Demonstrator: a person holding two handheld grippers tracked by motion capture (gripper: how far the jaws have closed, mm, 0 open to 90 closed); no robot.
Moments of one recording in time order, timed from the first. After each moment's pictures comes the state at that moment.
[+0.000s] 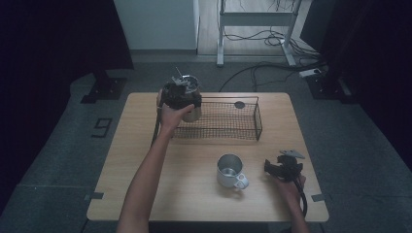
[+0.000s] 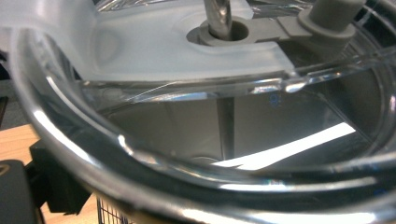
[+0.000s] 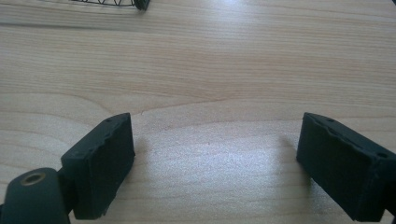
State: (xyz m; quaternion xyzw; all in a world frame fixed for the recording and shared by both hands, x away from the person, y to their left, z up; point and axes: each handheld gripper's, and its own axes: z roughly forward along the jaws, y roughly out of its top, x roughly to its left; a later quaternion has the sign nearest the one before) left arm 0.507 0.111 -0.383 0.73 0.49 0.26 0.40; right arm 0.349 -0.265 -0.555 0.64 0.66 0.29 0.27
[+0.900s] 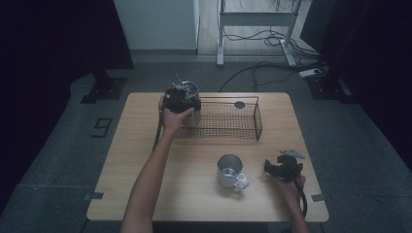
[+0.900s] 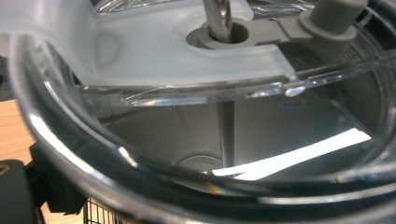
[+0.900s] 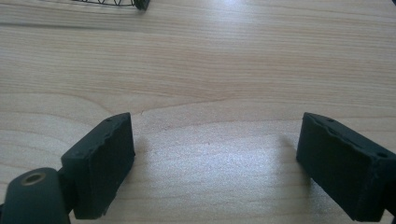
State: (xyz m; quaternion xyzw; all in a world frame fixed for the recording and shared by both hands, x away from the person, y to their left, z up) left arm 0.522 0.114 -0.418 0.72 0.52 0.25 0.38; right arm 0.349 -0.265 -0.555 0.64 0.66 0.29 0.27
